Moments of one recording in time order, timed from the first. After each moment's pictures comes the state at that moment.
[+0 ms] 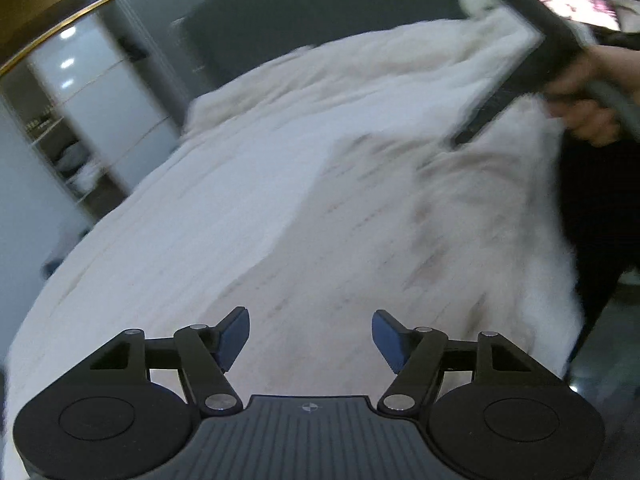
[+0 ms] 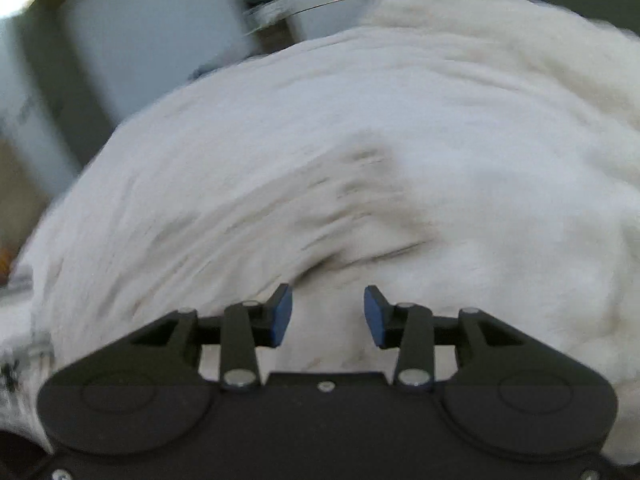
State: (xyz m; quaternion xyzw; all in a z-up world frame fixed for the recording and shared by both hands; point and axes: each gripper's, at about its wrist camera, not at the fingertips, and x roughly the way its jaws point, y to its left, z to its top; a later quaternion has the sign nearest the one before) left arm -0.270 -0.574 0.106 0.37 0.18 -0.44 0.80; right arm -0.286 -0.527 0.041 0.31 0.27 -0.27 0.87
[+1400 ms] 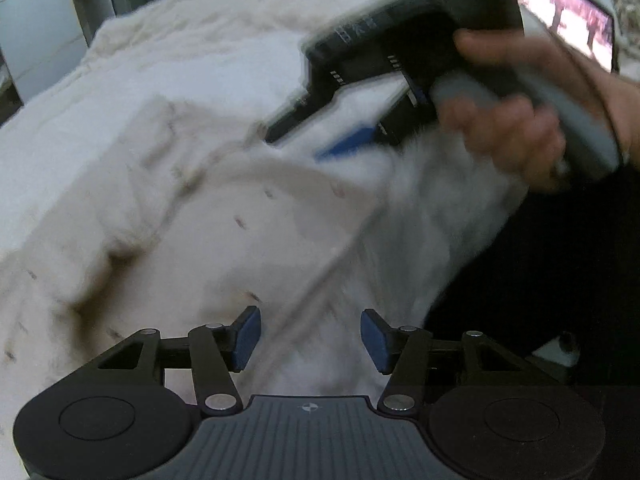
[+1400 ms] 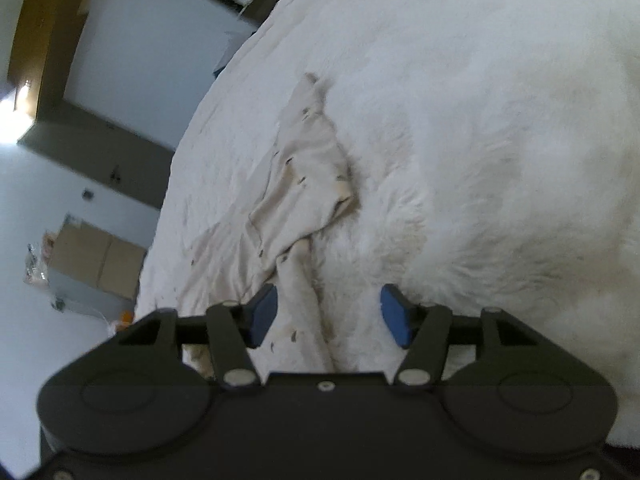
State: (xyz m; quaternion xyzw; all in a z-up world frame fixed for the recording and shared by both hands) left arm -0.353 -0.702 0.005 0.28 0.35 -0.49 0.75; right arm -0.301 -0.595 -0.015 0.48 0.30 -0.09 0.82
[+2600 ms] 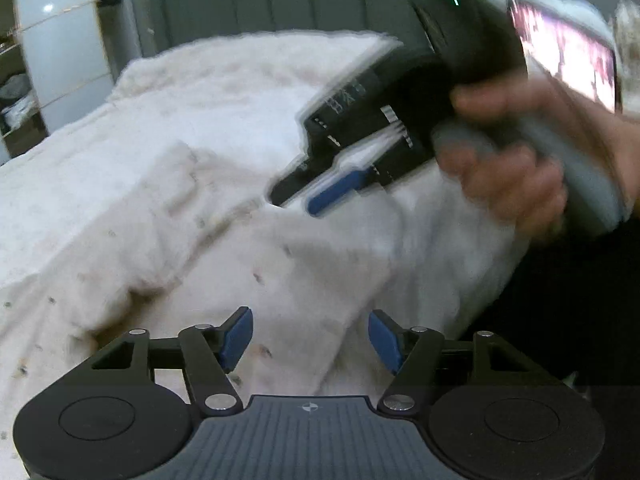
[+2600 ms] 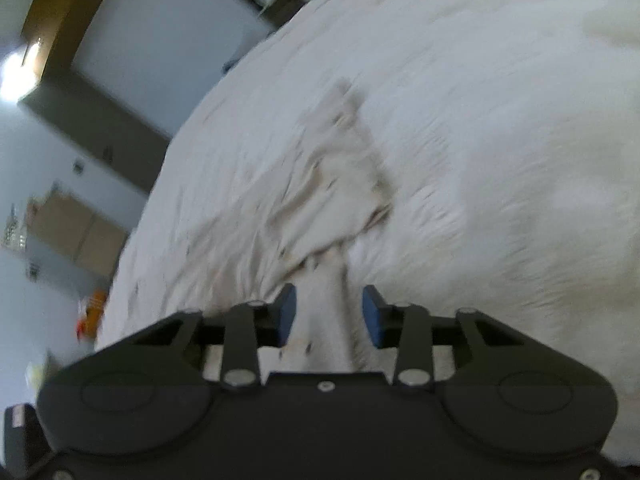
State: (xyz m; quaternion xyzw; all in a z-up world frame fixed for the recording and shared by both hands) left arm -0.363 -0.714 -0.008 0.26 0.29 -0.49 0.78; right arm -0.287 -0.575 -0.003 0.41 0.32 -0.09 0.85
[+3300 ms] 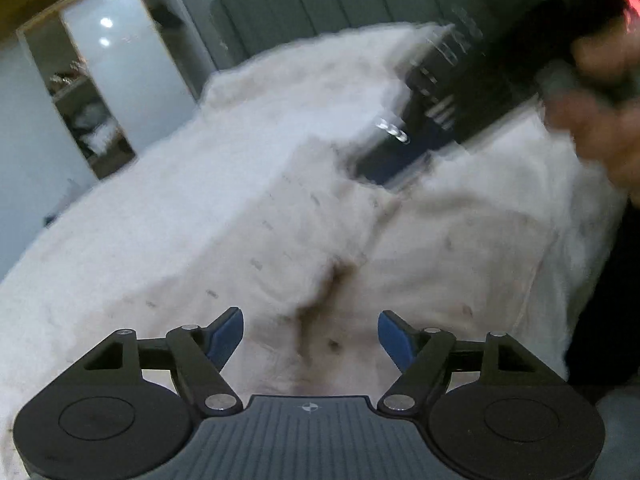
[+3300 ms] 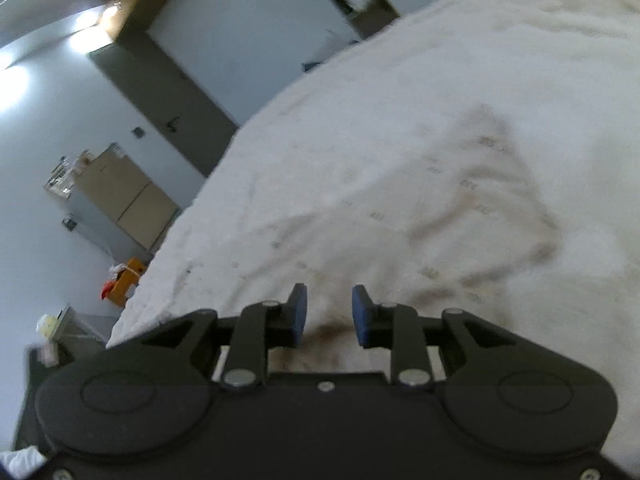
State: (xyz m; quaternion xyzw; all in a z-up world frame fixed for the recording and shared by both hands) left arm -0.305 -0.678 -0.010 0.33 0.25 -0.39 0.82; right arm -0.245 -0.513 0.052 0.33 0.25 -0.01 0.91
